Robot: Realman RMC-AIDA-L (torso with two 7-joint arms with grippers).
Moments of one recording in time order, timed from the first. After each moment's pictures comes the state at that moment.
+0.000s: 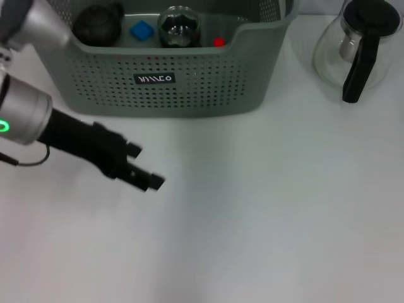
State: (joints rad) left arm -0.52 -2.16 0.88 1.29 2.46 1.84 -2.09; right arm 1.12 2.00 -1.01 -0.97 -2.20 -1.38 1.97
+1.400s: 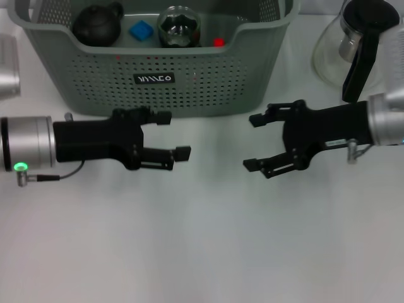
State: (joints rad) left arm -0.48 -2.11 0.61 0.64 2.08 1.62 -1.33; right arm 0.74 2.08 -0.90 -0.57 -2.14 -1.45 1.24
